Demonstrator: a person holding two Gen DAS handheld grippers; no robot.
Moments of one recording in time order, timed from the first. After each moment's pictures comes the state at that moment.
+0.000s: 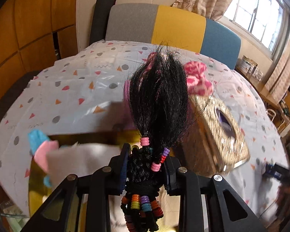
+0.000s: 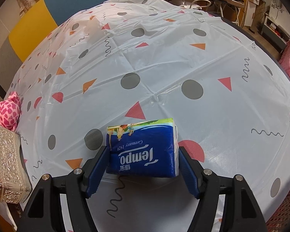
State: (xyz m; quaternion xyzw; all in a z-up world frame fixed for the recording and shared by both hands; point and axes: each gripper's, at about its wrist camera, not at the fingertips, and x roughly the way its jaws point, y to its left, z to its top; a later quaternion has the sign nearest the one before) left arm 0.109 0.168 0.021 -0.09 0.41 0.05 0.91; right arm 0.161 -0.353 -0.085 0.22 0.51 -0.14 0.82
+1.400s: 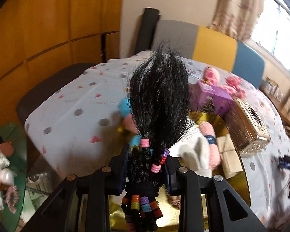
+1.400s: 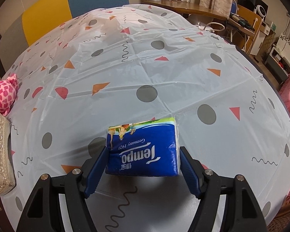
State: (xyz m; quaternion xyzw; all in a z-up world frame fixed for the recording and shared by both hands) left arm -0.044 0.268 0.018 -0.12 0.35 0.16 0.91; right arm 0.179 -0.327 -0.085 0.12 0.49 -0.14 0.85
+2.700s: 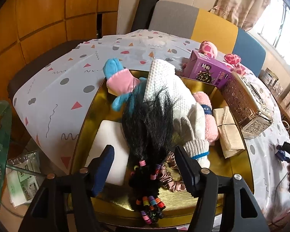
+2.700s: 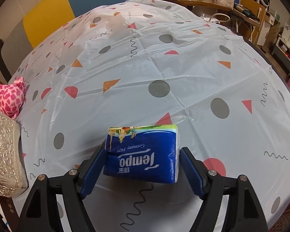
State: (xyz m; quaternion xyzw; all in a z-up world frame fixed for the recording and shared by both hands) left arm -0.039 0.242 -0.032 -0.15 0.41 0.15 0.89; right arm 0.185 -0.331 -0.086 0.15 0.51 -0.11 0.84
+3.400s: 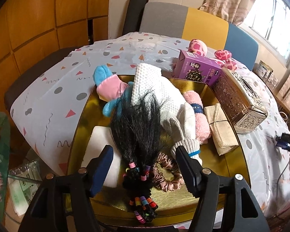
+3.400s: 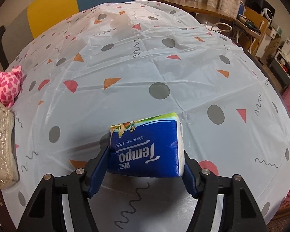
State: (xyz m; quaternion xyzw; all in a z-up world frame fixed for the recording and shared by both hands) left arm -0.035 0.227 -0.025 -0.12 0.41 0.13 0.90; right arm 0.187 -0.322 -0.080 0.11 0.51 -0.12 0.84
